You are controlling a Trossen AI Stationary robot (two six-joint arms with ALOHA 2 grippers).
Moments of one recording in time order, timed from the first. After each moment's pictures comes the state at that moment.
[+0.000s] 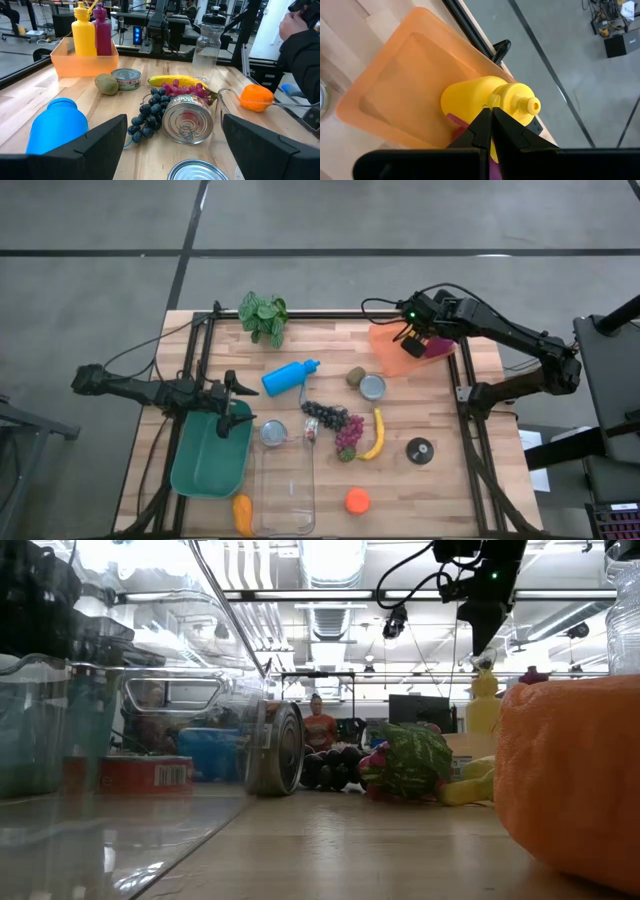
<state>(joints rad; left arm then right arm) -0.19 0.19 0.00 0.04 -0.16 -0.13 -0.49 1.26 1.25 -1.16 0.51 0.03</state>
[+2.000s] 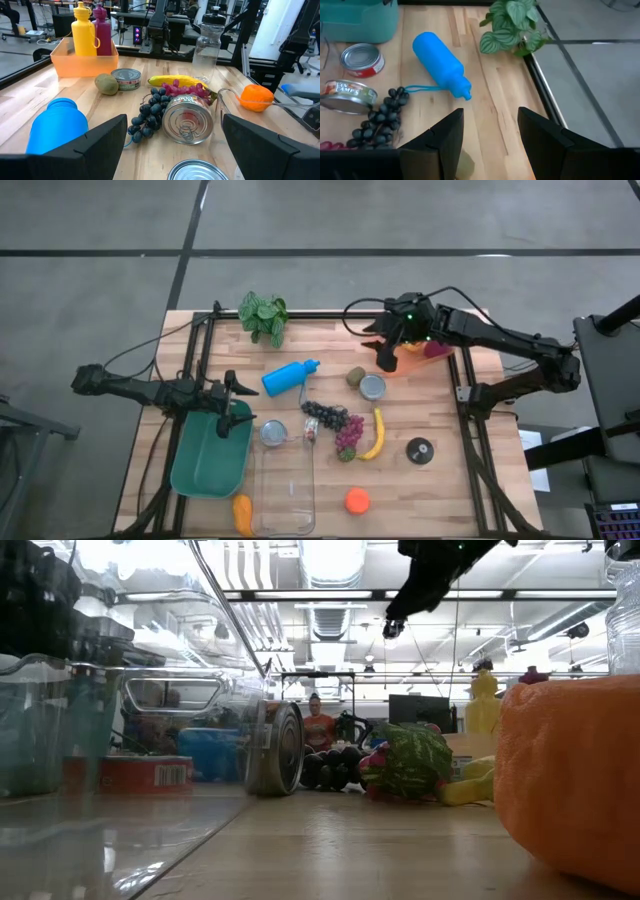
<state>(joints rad) -0.19 0.19 0.00 0.04 -0.16 -0.13 -0.38 1.27 1.17 -0.53 -0.08 -0.21</state>
